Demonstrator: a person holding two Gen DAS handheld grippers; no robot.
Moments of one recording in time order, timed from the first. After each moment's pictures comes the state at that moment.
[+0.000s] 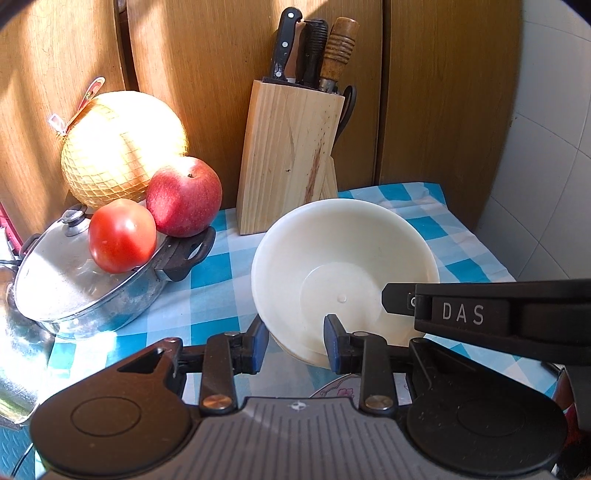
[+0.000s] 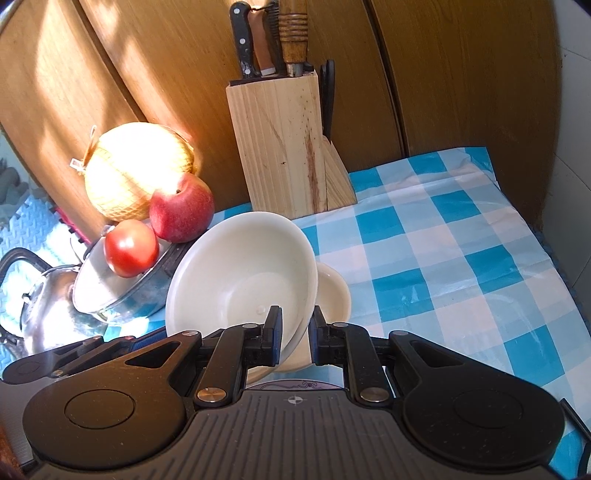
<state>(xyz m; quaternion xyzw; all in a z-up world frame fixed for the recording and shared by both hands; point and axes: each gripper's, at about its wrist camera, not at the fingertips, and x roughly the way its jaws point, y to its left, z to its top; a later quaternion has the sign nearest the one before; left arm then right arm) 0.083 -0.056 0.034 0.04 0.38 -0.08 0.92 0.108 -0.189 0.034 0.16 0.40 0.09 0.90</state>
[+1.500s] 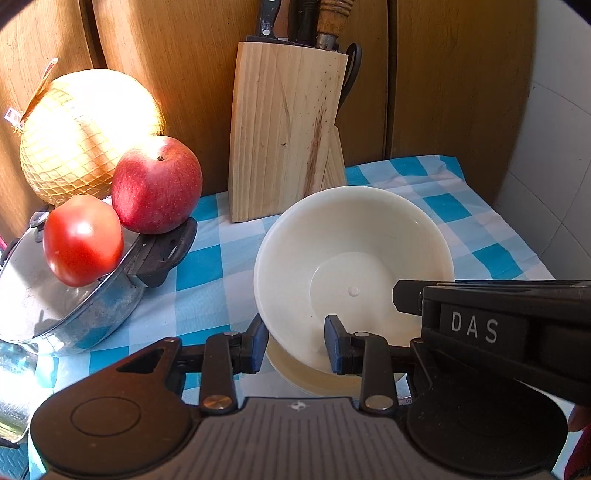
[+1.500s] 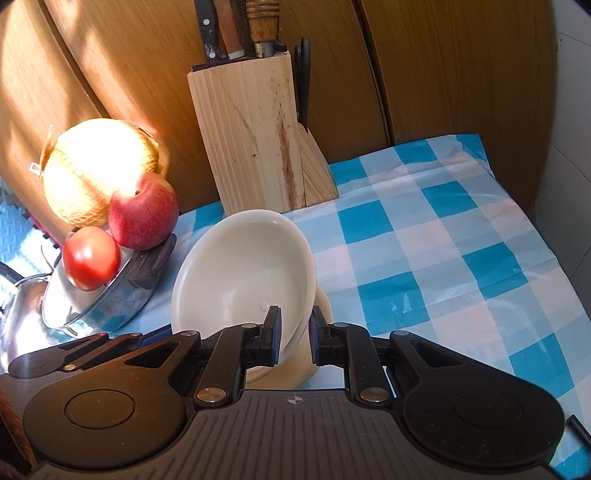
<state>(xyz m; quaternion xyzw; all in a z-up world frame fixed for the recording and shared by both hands) 0.136 -0.069 -0.003 0.07 0.41 -0.08 0.90 0.143 -0.193 0.004 0.17 0.42 0.05 0.89</state>
